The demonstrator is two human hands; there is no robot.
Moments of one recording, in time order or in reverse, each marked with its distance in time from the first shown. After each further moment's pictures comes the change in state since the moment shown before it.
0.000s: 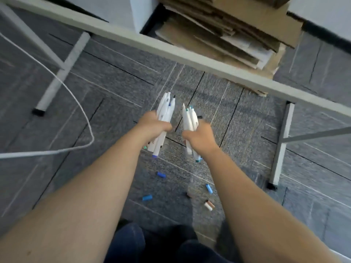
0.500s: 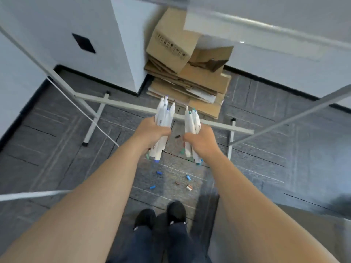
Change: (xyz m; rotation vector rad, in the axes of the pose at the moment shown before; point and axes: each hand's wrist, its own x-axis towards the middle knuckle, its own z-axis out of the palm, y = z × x) left_hand -0.322 0.202 -0.111 -0.047 -0.070 0.173; right_hand -0.298 -0.204 -0.162 0.133 0.094 -0.035
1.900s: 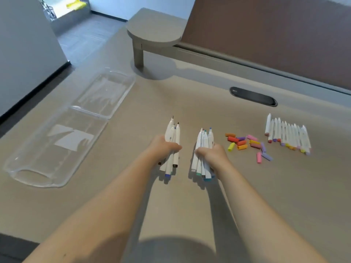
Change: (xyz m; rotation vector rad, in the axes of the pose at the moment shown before) left_hand -0.518 -0.022 0.522 0.987 -1.304 0.428; right_hand -0.634 0.358 -0.210 1.101 1.398 0.692
